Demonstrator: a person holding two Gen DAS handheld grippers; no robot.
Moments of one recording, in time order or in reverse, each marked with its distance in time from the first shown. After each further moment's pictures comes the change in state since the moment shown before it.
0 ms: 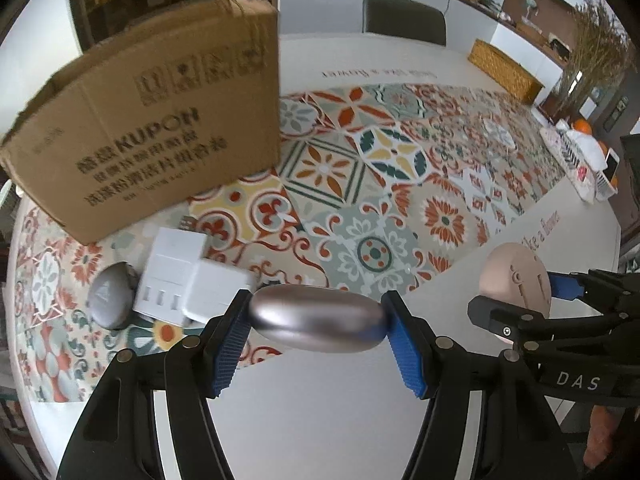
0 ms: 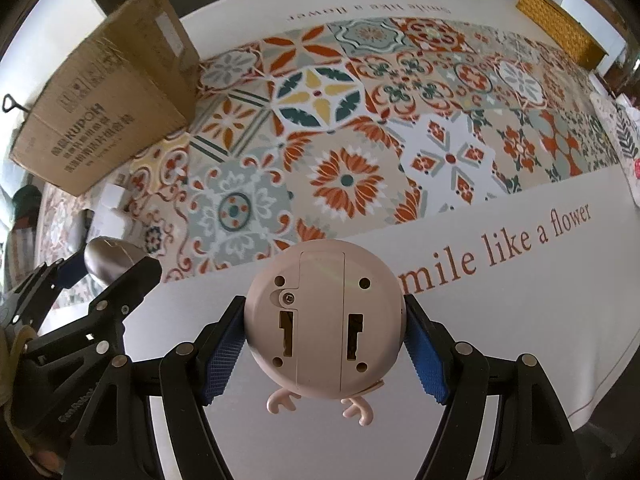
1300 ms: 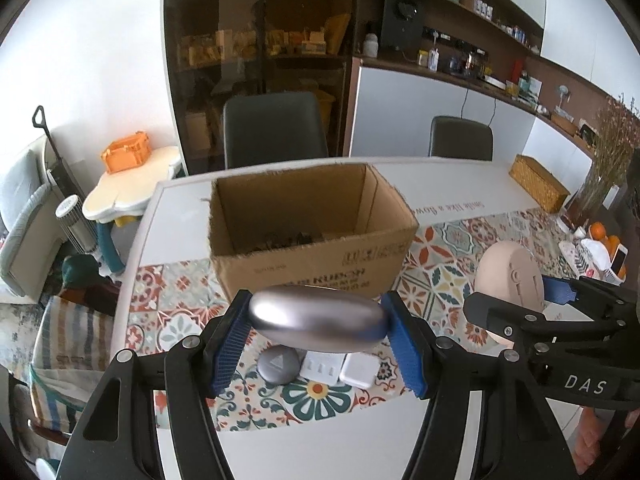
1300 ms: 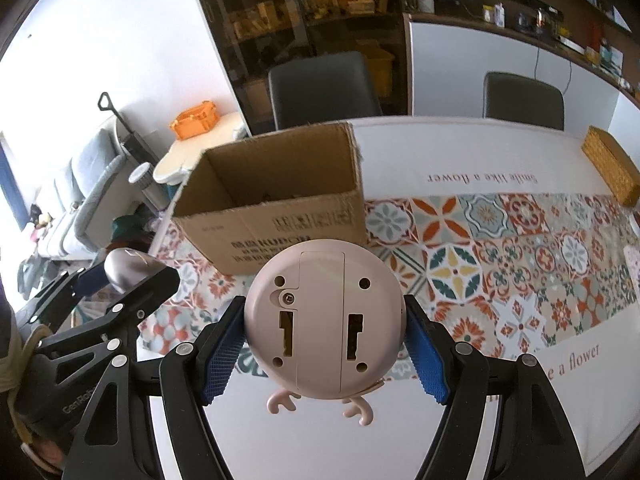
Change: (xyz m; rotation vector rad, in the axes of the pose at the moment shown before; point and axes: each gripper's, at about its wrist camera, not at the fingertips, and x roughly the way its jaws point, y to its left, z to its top) left arm -0.159 0.095 0.032 -0.130 -0.317 0.144; right arm -0.128 0.126 0.032 -0.221 -0.355 0.183
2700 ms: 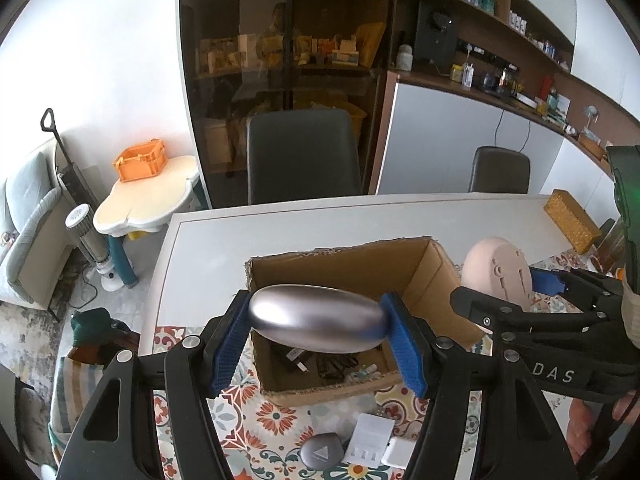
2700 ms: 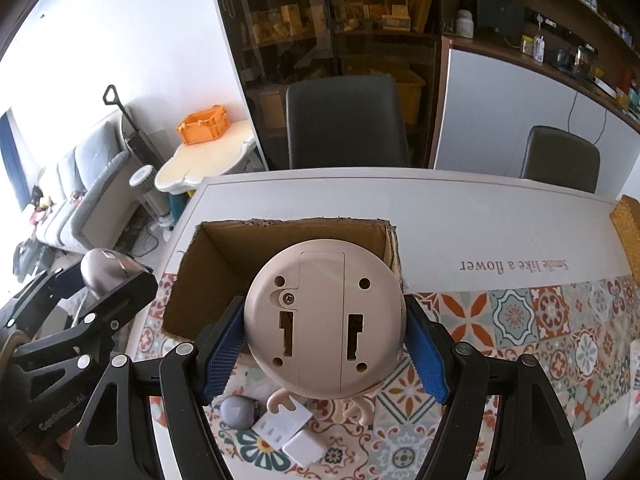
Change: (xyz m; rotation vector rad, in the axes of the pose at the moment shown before) left arm 0.069 0.054 0.099 -0.039 0.007 0.068; right arm 0.071 0.030 0.131 -0.092 -0.001 0.002
